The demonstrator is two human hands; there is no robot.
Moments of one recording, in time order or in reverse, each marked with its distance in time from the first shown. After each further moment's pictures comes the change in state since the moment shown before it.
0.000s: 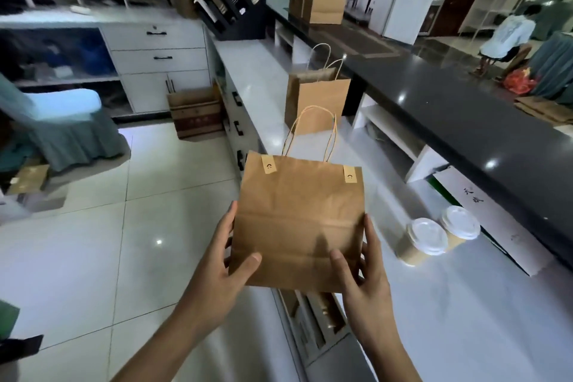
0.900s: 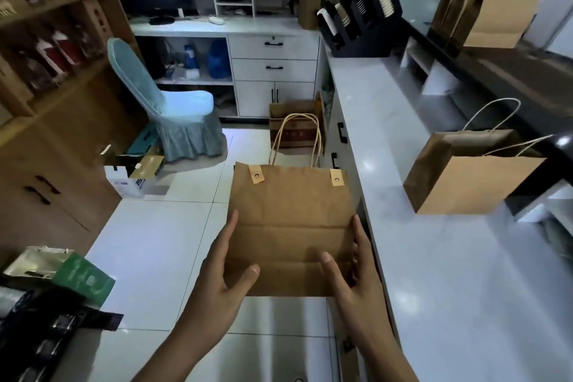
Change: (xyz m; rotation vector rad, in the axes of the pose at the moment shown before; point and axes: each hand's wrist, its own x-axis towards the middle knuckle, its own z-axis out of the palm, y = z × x) left_hand 0.207 -0.016 -0.150 0.131 0.400 -0.061; right_hand 0.252 -0.013 0.252 0.076 -0.483 -0.032
